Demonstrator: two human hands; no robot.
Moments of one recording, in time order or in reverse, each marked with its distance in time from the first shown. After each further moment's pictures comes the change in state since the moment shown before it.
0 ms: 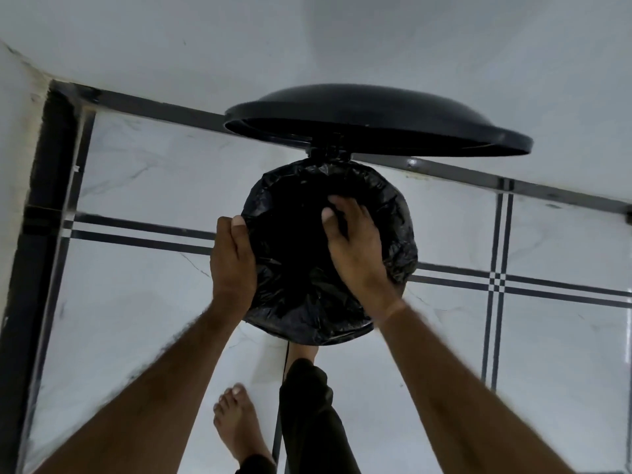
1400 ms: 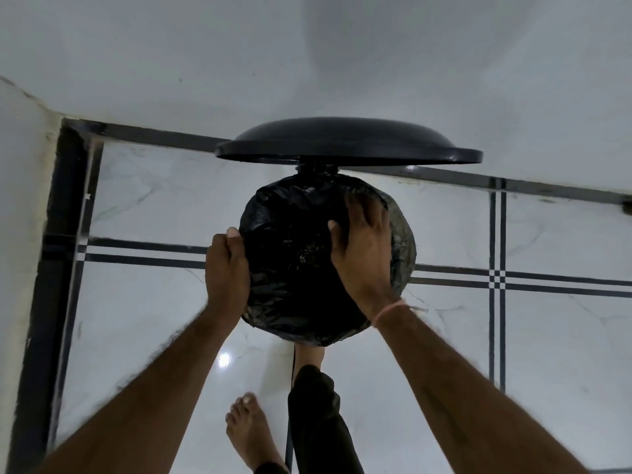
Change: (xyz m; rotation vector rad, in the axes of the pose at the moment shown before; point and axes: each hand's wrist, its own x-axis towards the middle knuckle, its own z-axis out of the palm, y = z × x) left_hand 0.004 0.016 -0.013 0.065 -0.002 -0.129; right_hand 0.002 0.013 -0.012 -0.359 0.330 -0.260
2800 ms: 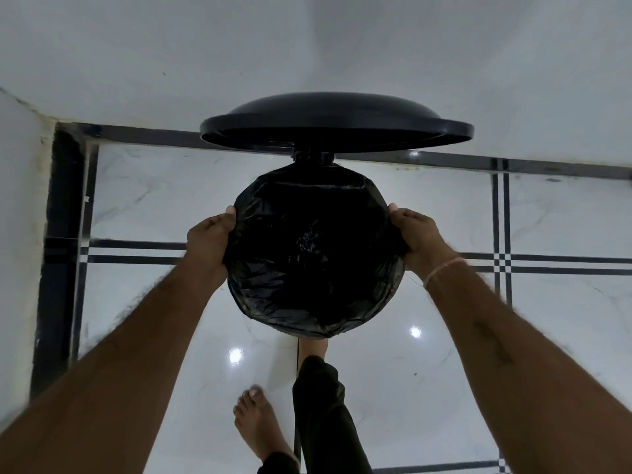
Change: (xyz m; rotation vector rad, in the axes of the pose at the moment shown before) left_hand 0.031 0.029 -0.013 -0.434 -0.220 -0.381; right_hand 0.028 0.089 -0.035 1.000 -0.253 0.975
